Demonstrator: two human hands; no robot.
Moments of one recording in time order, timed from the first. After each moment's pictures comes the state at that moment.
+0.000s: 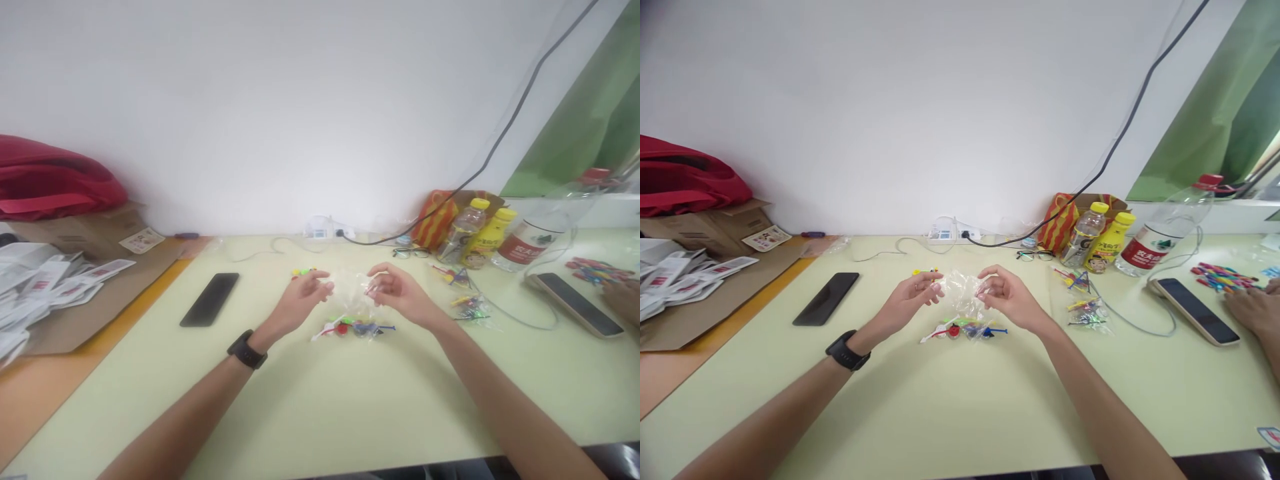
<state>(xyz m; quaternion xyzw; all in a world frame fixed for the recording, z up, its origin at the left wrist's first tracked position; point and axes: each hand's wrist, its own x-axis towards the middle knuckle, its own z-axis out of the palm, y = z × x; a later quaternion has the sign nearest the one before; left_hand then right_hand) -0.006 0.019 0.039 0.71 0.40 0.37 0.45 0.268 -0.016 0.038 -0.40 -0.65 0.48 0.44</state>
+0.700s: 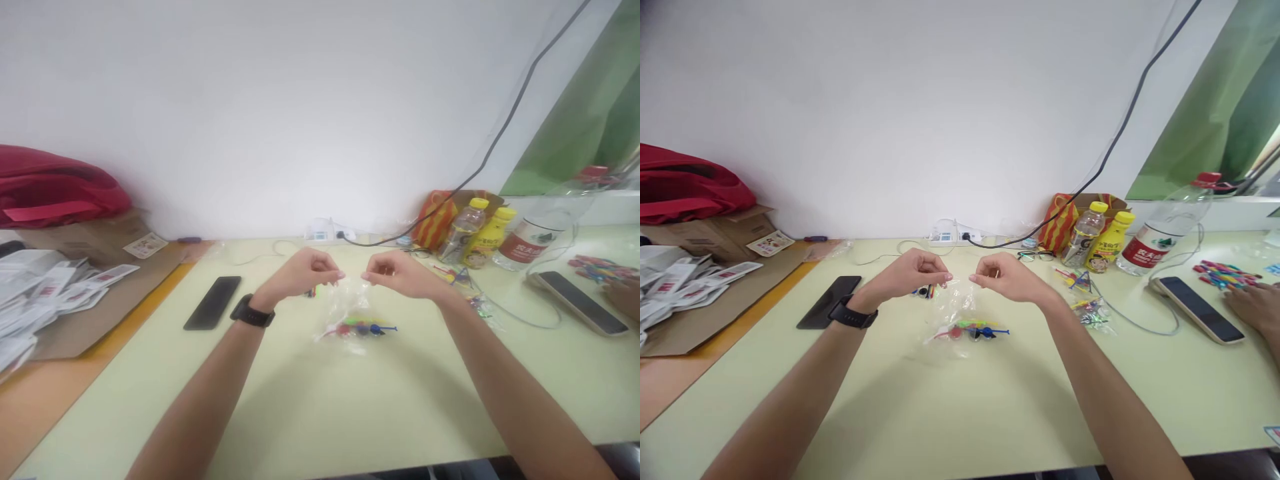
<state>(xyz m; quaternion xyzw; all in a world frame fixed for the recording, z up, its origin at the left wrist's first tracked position) 0.003 0.044 0.114 0.79 0.38 0.23 0.42 0.265 0.003 0.101 -0.44 -0.78 0.32 0.31</state>
